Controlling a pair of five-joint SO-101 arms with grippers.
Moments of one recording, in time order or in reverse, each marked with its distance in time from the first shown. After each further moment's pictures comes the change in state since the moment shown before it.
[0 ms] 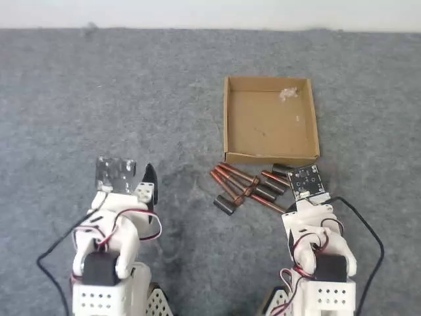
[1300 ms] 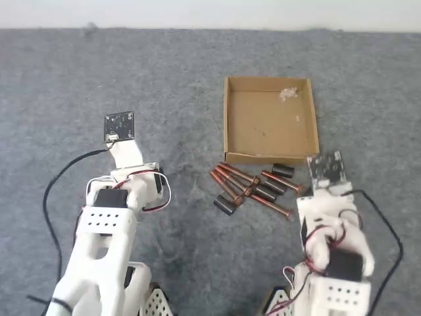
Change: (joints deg) left arm -0.1 56.0 -15.3 -14.9 14.5; right arm 5.7 17.1 -20.5 -2.5 0.9
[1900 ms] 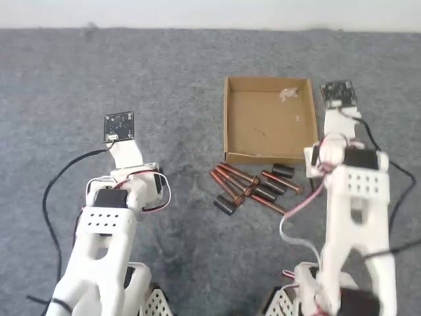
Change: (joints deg) left arm 0.0 0.0 0.0 0.0 0.0; right arm 0.3 61.5 -40.4 -0.5 -6.3
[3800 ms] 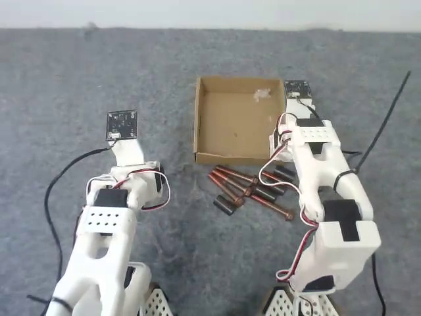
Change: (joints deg) left arm 0.0 0.4 0.0 -2.2 -2.9; right arm -10.8 37.1 -13.4 -13.5 -14.2
